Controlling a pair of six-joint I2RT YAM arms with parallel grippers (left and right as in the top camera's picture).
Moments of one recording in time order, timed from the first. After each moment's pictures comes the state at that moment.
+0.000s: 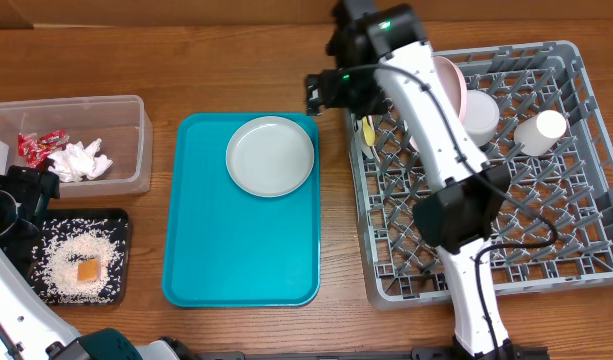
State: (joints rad) left arm 0.70 1.52 1.73 -1.65 0.04 -0.70; right arm 0.45 2.40 2.60 -1.58 -0.19 0.36
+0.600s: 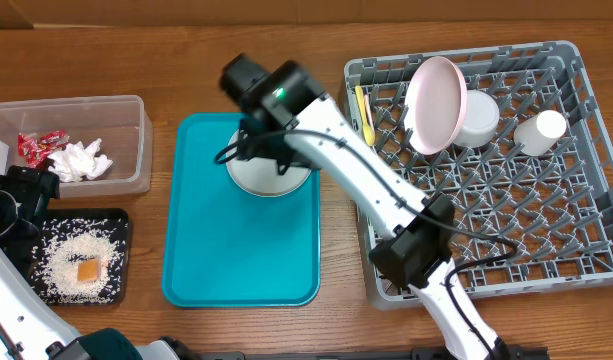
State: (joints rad) left arm 0.70 1.52 1.73 -1.65 0.04 -0.70; right arm 0.79 2.39 2.60 -1.62 0.06 0.94
